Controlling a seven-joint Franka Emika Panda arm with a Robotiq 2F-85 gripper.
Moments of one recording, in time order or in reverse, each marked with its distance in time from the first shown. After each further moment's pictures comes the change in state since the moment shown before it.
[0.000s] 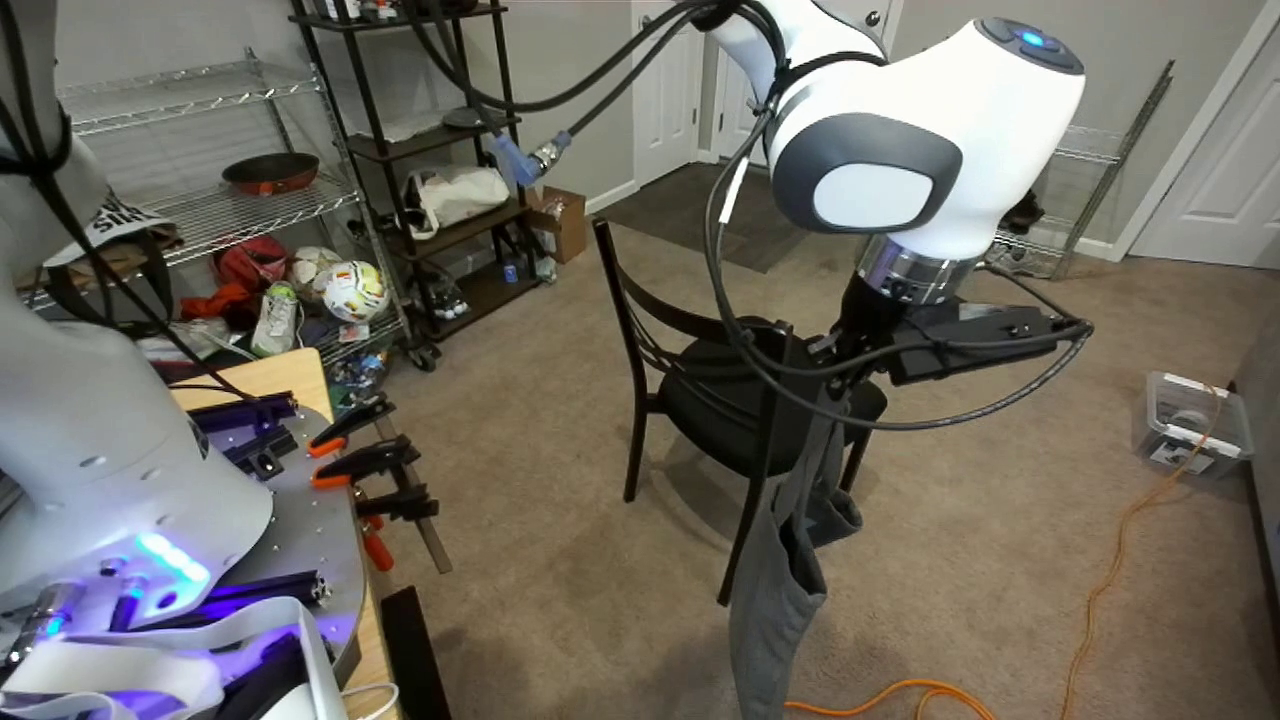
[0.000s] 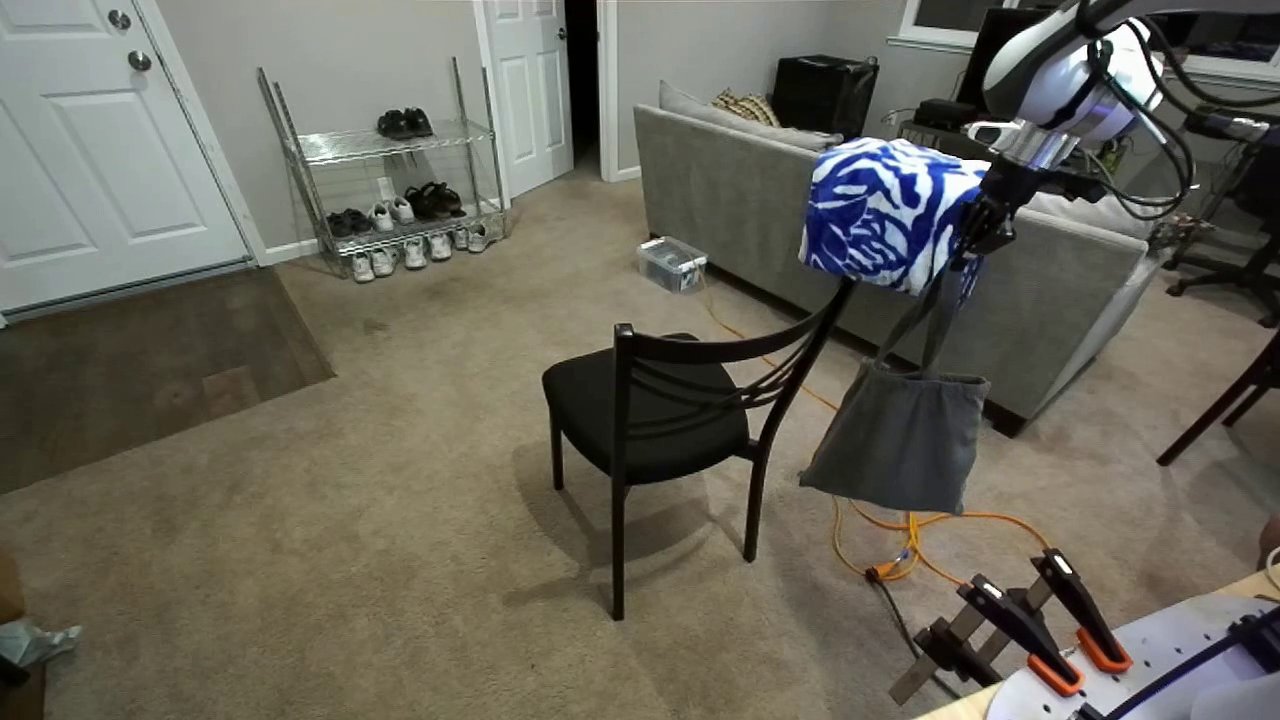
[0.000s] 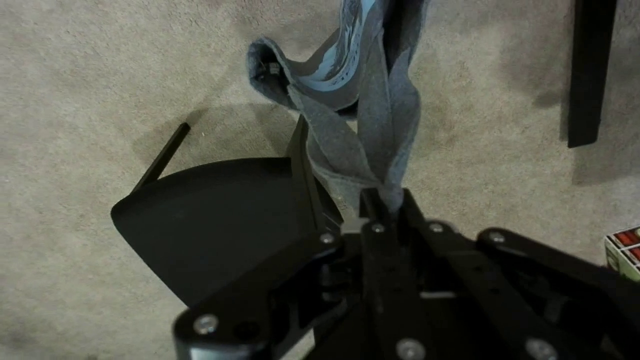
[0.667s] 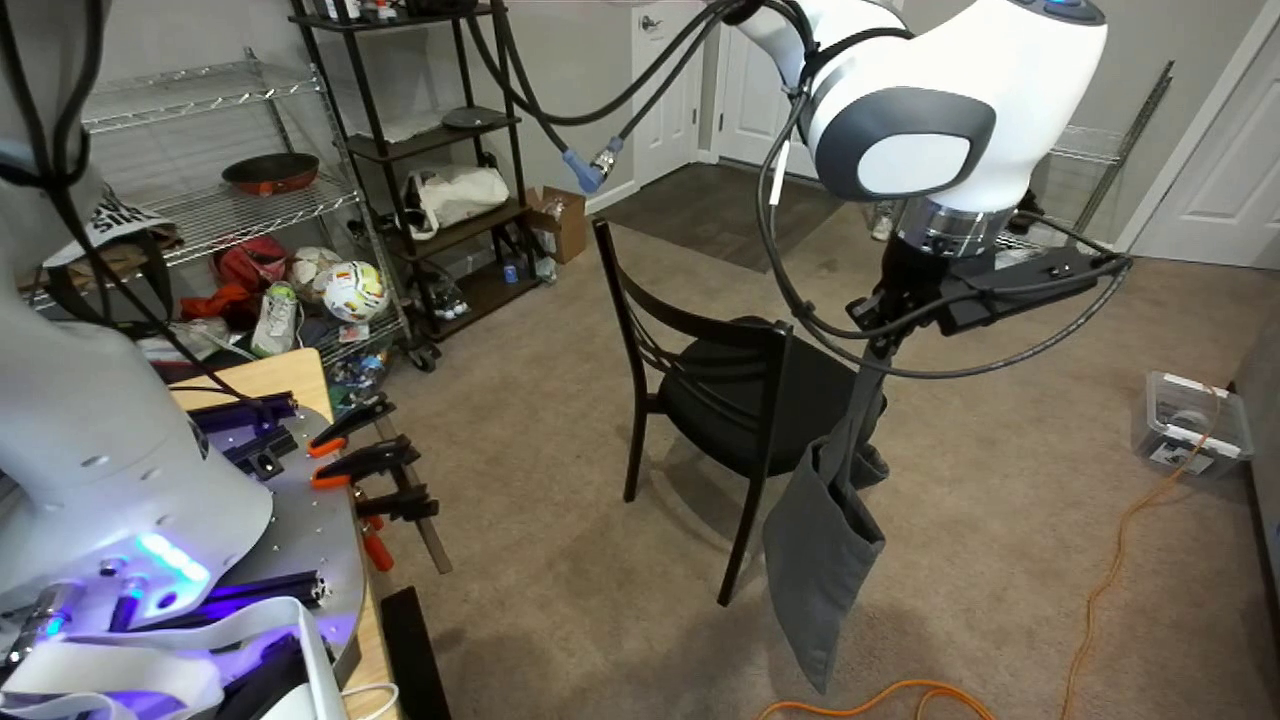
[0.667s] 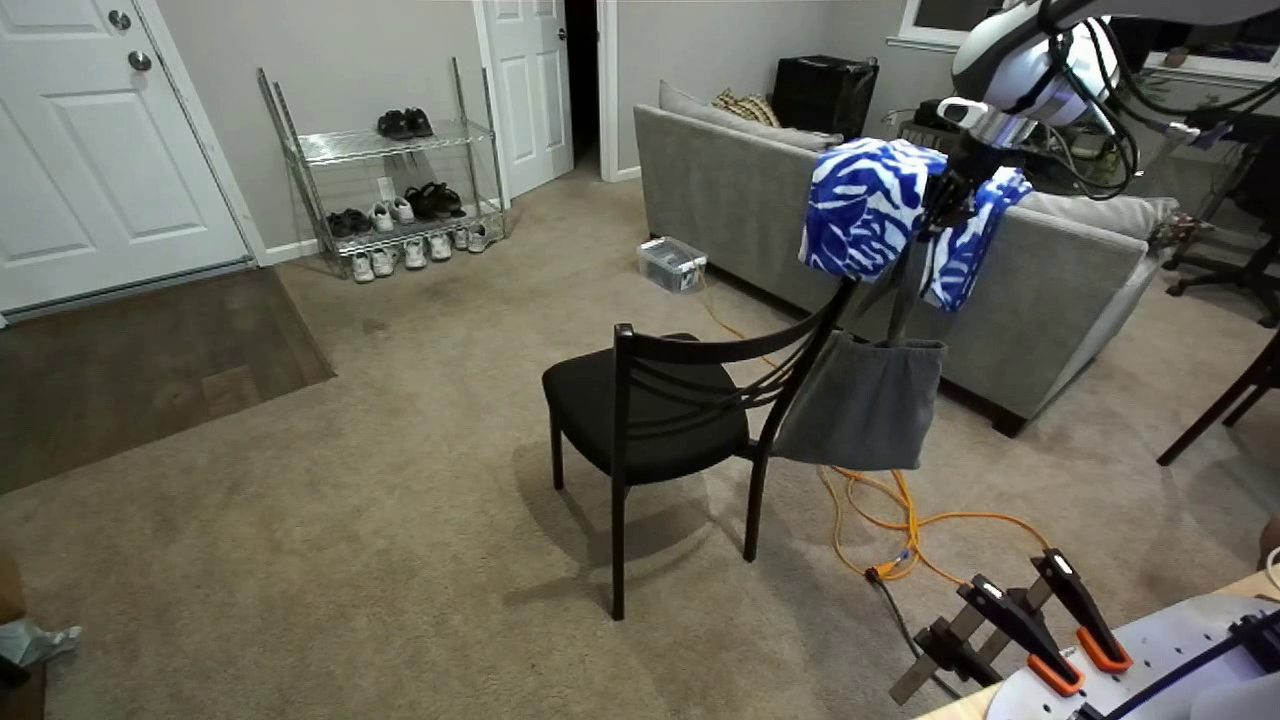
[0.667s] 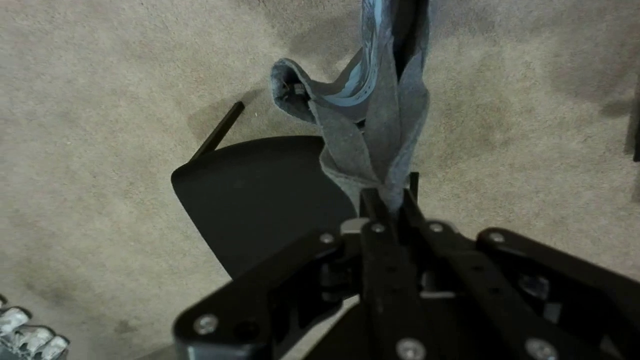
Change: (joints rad) arm 0.025 0.108 0.031 0.214 -0.003 0.009 0.011
